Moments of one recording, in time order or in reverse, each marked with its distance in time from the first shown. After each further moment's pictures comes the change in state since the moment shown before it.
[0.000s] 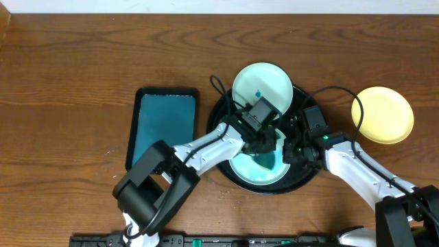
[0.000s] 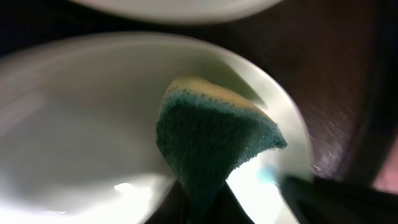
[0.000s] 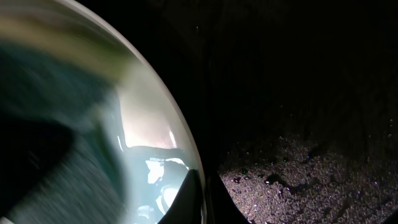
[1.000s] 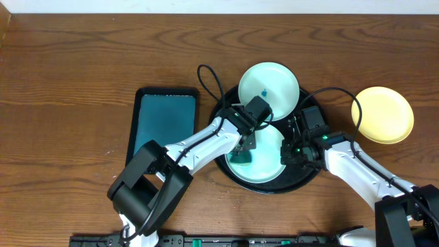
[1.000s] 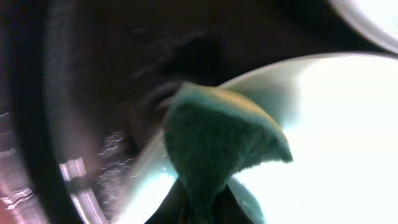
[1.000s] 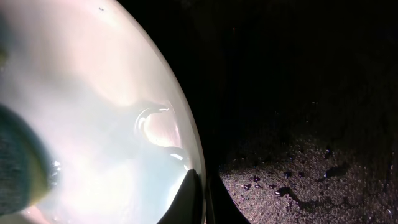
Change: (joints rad) left arm 0.050 -0.019 0.047 -0.280 -0.299 0.005; right arm 0.004 0.003 0.000 -0.006 -0.048 0.005
